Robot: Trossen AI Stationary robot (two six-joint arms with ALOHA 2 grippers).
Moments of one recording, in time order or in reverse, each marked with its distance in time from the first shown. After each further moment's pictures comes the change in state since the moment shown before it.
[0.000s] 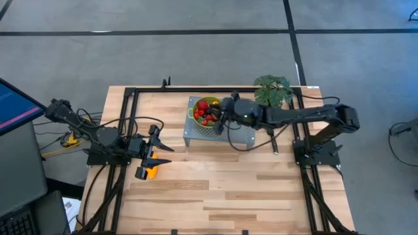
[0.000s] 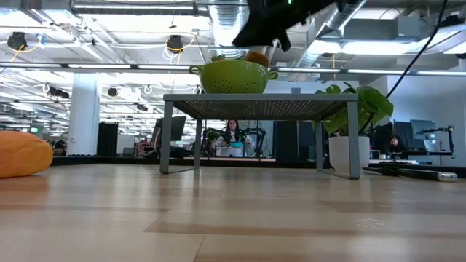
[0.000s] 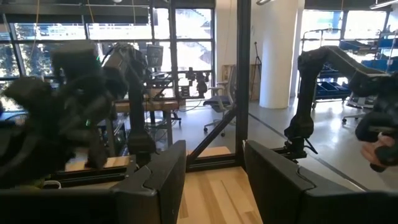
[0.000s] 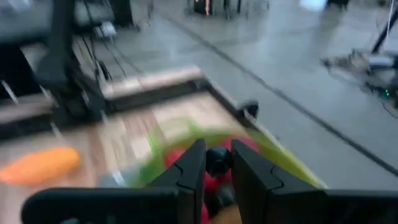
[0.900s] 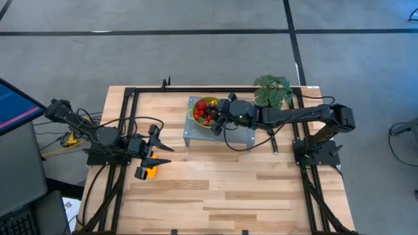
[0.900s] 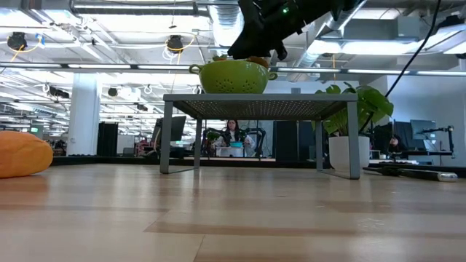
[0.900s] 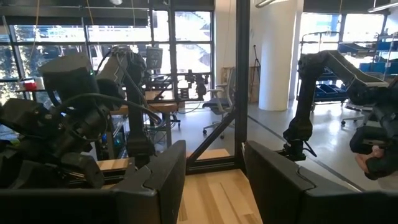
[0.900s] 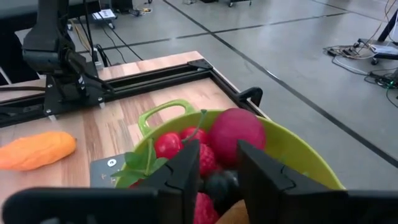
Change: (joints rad) left arm 0.000 0.000 0.000 0.010 0.004 0.000; right arm -0.032 0.055 -0.002 -0.016 -0.024 0.007
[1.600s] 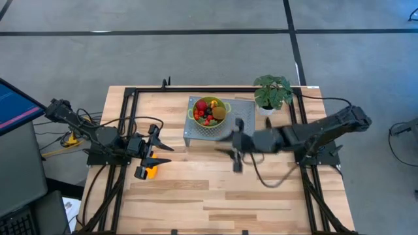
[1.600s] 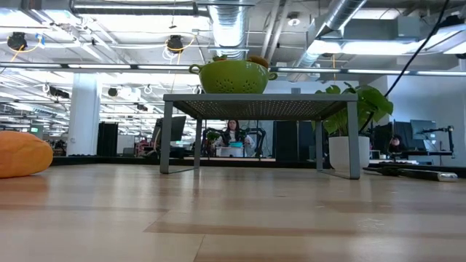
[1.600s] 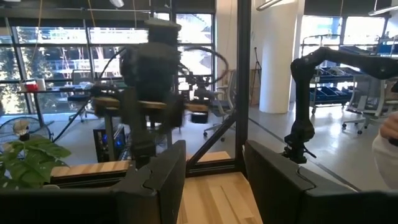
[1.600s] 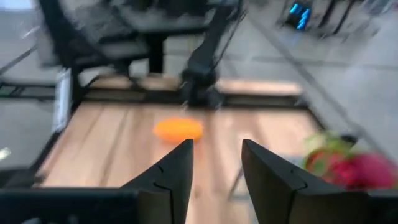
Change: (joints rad) left arm 0.000 0.000 0.000 0.011 -0.004 0.000; right arm 0.392 -0.178 0.083 -0.213 0.029 -0.084
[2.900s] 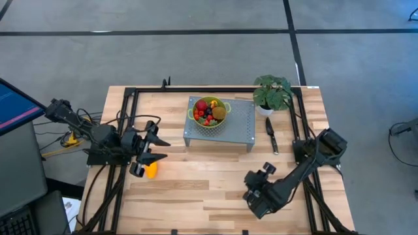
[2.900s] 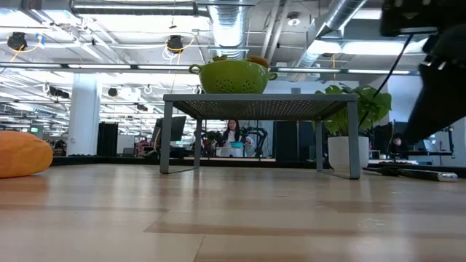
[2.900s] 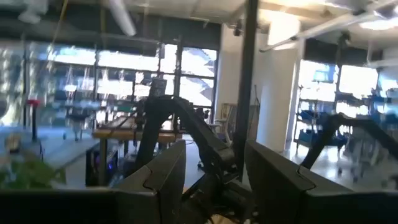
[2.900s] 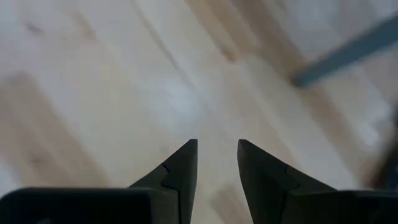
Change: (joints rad) left arm 0.003 0.000 0.000 0.150 -0.014 -0.034; right arm 0.453 0.477 -0.023 -0.865 0.237 1.308
